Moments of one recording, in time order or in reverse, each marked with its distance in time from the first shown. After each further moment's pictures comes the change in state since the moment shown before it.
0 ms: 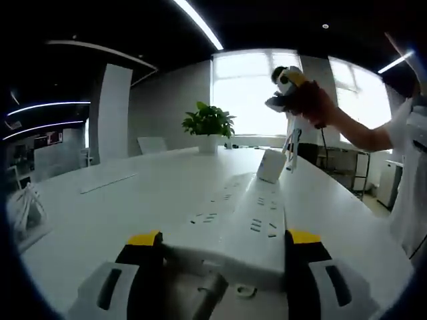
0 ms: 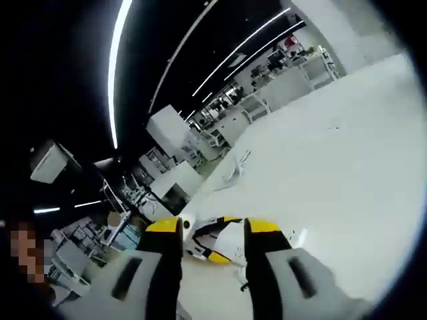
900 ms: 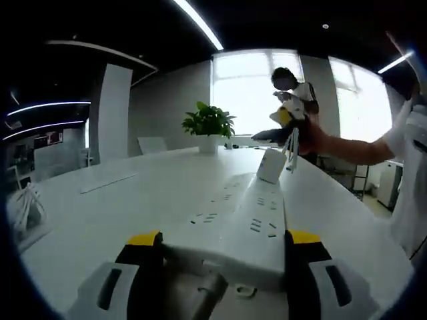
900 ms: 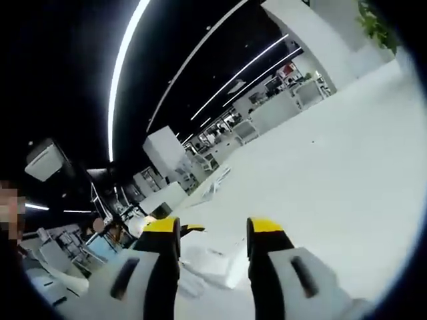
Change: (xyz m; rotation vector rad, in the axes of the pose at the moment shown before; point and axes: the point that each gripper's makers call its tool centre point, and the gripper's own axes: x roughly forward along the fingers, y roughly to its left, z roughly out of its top) left arm 0.000 0.000 0.000 -0.001 0.001 0.001; right arm -0.015 -0.074 -0.026 -0.071 -0.135 -0.058
